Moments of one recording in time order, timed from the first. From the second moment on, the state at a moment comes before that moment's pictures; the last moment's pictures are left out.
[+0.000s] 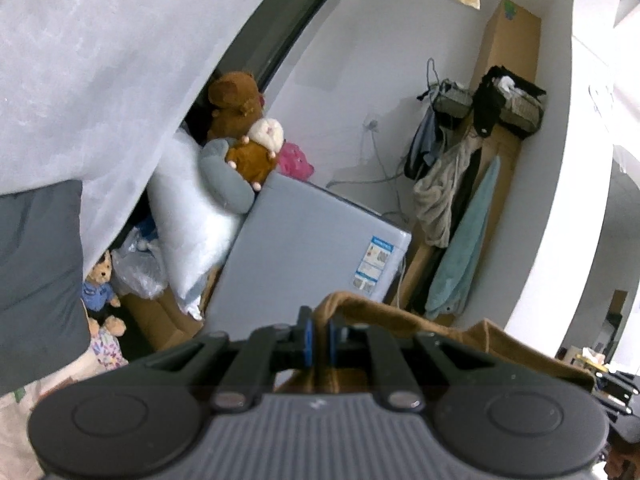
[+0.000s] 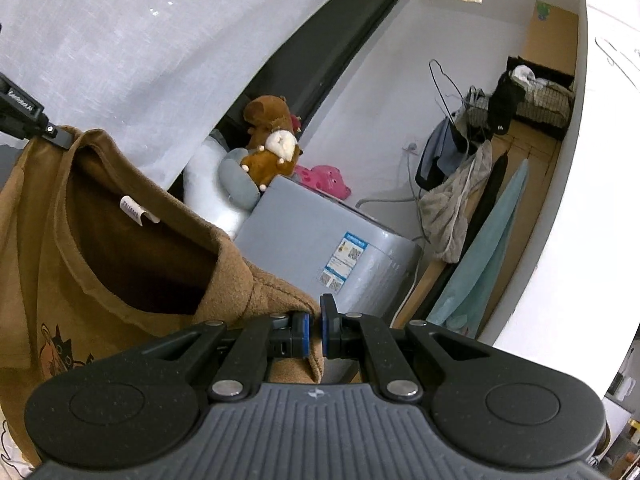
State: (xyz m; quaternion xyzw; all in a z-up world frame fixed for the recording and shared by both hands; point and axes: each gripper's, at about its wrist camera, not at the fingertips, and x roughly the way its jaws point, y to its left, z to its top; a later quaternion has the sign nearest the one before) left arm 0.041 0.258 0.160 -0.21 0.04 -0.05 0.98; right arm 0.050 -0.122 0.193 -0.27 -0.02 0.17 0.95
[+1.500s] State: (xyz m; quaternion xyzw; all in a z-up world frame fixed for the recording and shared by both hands) left arm 0.037 0.250 0.130 -0.10 0.13 -0.11 0.98; right arm 0.004 -0.143 0.171 -0.35 0.07 0.28 0.89
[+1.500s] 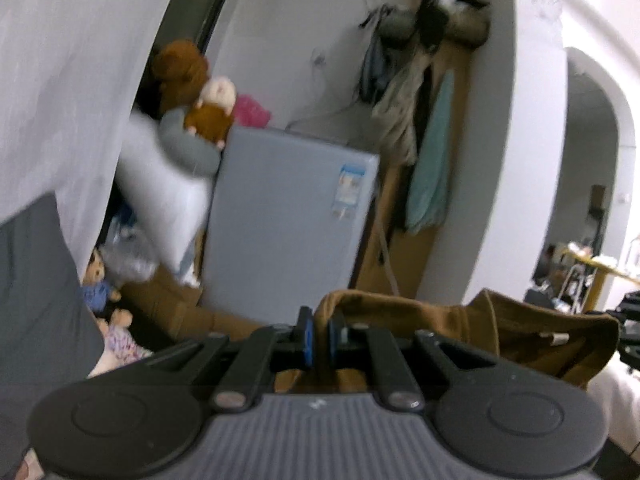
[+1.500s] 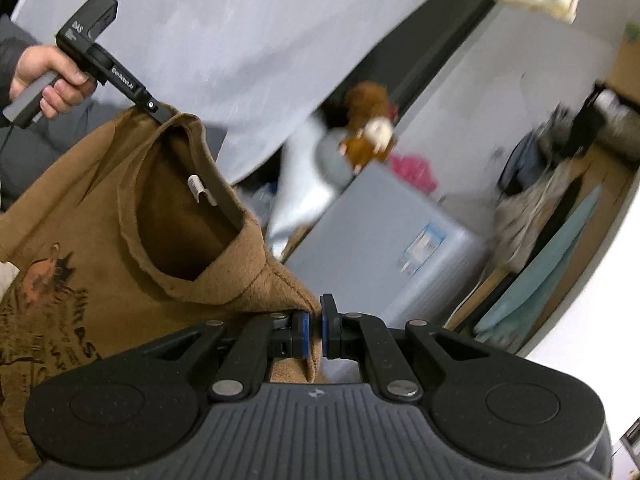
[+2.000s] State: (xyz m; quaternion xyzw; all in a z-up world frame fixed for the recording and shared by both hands) left arm 0.163 0.271 0.033 -0.11 0.20 -0.07 0.97; right arm 0.146 -0.123 0.051 -0.33 0.16 0.27 0.89
